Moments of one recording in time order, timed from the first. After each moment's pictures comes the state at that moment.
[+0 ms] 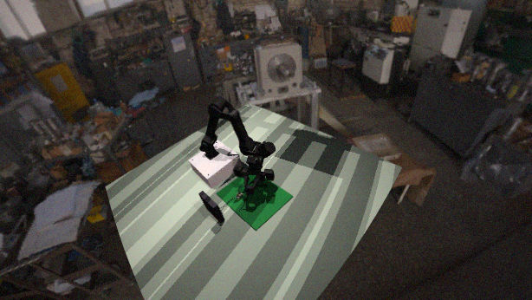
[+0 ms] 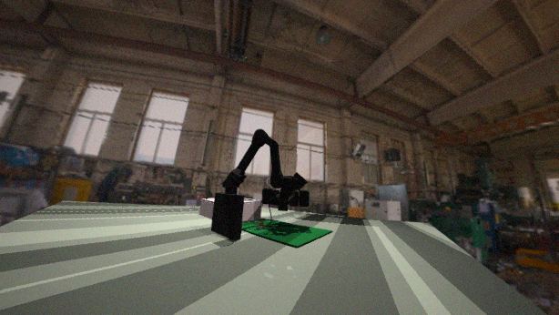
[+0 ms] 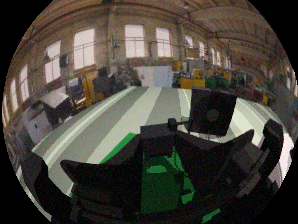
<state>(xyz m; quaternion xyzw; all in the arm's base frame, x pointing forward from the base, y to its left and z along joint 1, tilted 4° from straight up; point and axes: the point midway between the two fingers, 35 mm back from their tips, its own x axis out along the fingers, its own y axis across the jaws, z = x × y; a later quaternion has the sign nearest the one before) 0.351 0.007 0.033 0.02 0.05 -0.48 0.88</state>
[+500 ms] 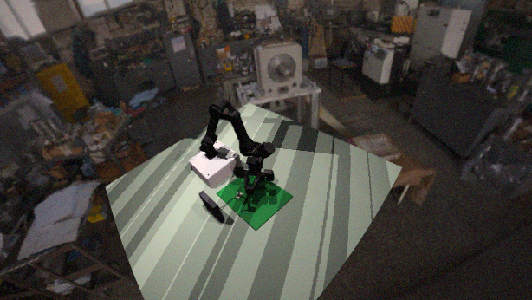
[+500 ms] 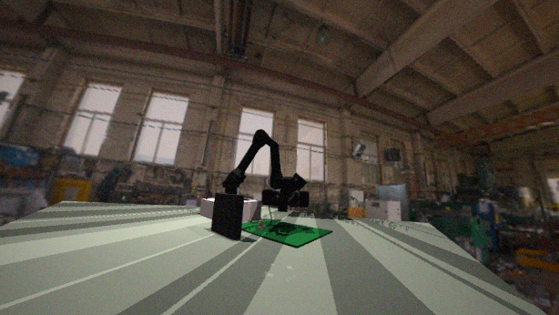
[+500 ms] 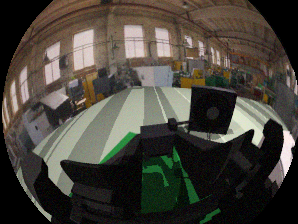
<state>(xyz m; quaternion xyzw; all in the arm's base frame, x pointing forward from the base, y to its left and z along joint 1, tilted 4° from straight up) 0.351 0.006 0.030 0.03 0.05 -0.48 0.88</state>
